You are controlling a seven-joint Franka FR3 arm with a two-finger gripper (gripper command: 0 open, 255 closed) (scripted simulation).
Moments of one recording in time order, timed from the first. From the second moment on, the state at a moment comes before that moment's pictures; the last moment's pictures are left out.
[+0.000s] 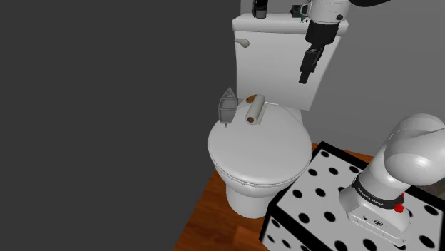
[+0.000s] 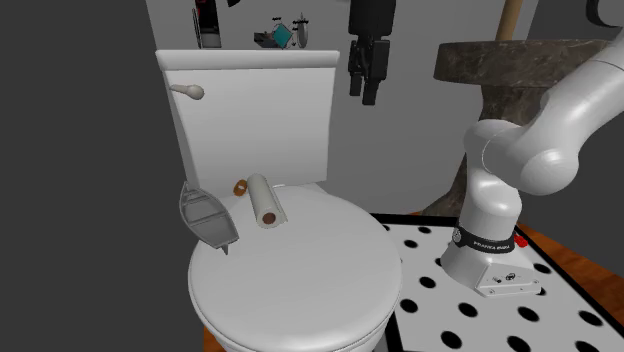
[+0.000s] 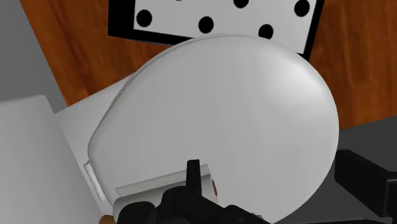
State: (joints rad) arm 0.02 -0.75 0.05 -2.32 0.01 1.61 -0.14
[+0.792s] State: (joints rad) arm -0.09 -0.45 0.15 -2.32 0.07 1.91 0.26
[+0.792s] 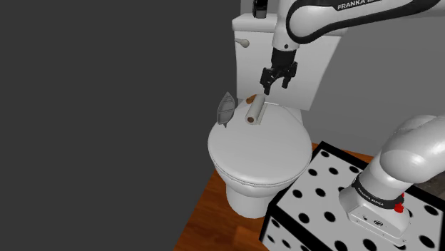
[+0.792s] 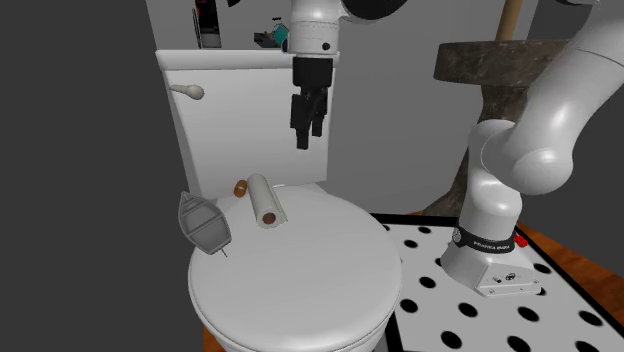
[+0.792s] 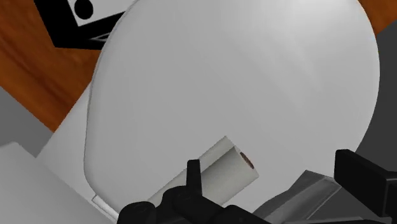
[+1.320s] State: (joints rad) arm -0.18 -0.19 0.17 -2.26 0.06 2.11 0.56
